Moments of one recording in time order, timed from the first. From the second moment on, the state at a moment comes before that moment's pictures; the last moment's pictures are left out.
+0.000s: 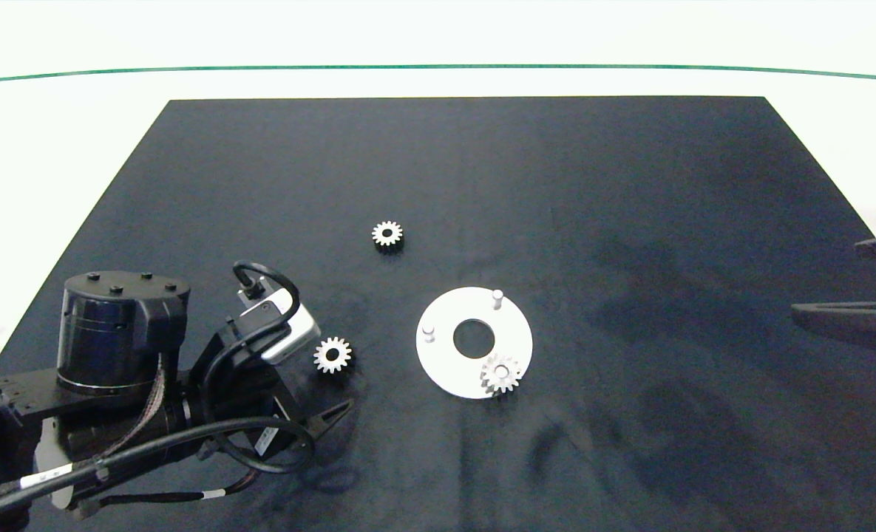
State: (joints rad) left arm -0.49 1.47 -0.58 -0.43 -0.01 0.52; right arm 0.68 1.17 -1.37 0.68 -0.16 0.00
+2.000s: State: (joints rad) left arm -0.49 1.58 -0.75 -0.27 0.00 0.49; right arm 0.68 1.15 -1.34 0.68 -0.15 0.00
